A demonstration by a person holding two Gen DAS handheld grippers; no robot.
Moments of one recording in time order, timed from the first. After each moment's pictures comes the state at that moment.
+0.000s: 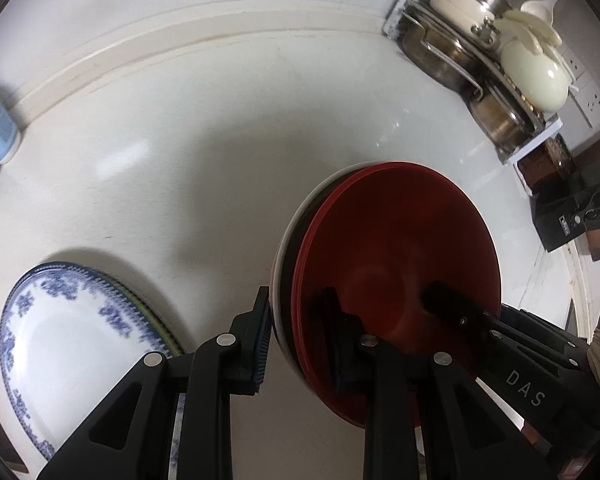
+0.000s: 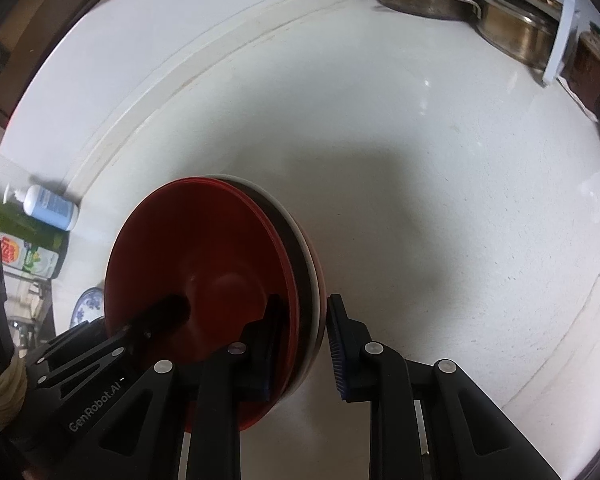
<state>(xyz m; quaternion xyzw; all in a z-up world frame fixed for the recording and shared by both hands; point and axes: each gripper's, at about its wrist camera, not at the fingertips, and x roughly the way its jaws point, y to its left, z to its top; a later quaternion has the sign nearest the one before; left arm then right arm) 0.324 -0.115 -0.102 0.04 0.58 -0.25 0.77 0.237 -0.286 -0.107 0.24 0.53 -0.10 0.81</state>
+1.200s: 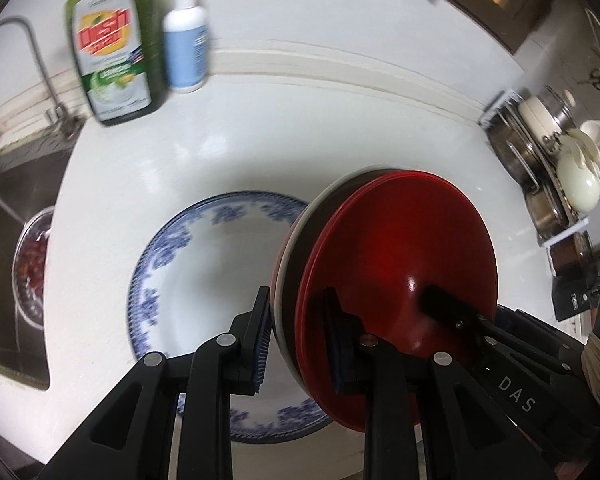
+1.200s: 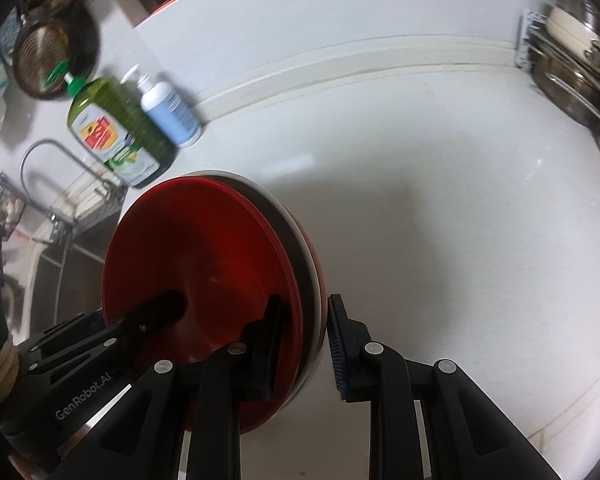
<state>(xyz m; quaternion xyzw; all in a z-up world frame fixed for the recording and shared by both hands) 0.290 0.068 -0.069 -0.07 0.55 -0.11 0.82 0.253 -0.128 -0.064 0.12 0.53 0.06 0.84</state>
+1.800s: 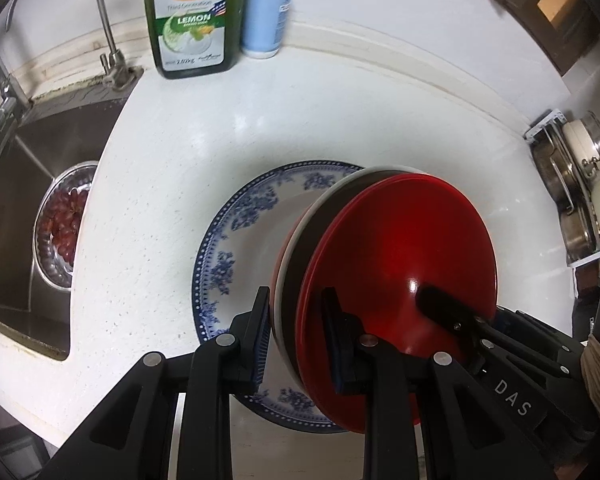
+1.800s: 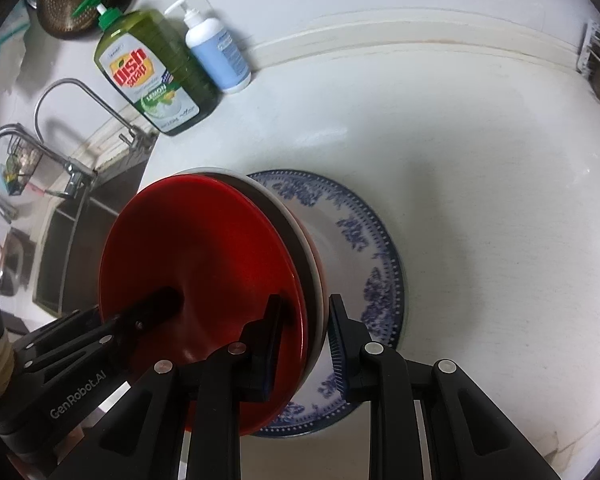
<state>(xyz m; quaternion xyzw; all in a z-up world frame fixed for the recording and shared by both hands) 0.285 0.120 -0.101 -0.09 0.58 -0.05 0.81 0.266 -0.067 -0.100 0.09 0.56 0.12 0.81</state>
